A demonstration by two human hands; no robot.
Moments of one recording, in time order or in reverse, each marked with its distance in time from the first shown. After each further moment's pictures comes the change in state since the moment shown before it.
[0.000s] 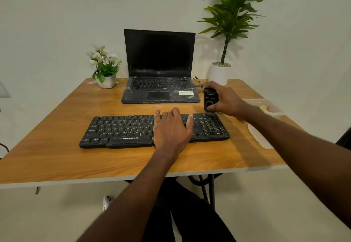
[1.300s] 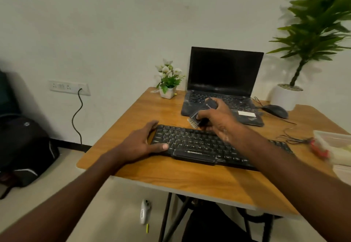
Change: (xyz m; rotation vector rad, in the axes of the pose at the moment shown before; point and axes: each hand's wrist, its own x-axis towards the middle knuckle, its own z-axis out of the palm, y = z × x) left_hand -0.034 -0.274 -0.106 -0.499 -0.384 -0.179; right_hand 0.063 -0.186 0.131 0.988 -0.044 0.421
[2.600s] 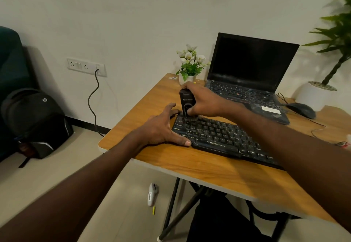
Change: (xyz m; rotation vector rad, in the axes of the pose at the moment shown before) left_hand 0.014 -0.010 -0.005 -0.042 -0.017 -0.038; right_hand 0.033 -0.014 0.089 -0.997 -0.536 -0.527
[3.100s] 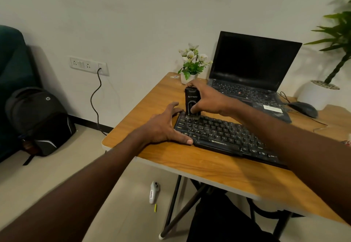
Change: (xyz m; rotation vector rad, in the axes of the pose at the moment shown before) left_hand -0.003 0.003 0.000 -0.035 -0.005 -0.009; right_hand -0.001 0.003 -0.001 0.247 0.018 0.136
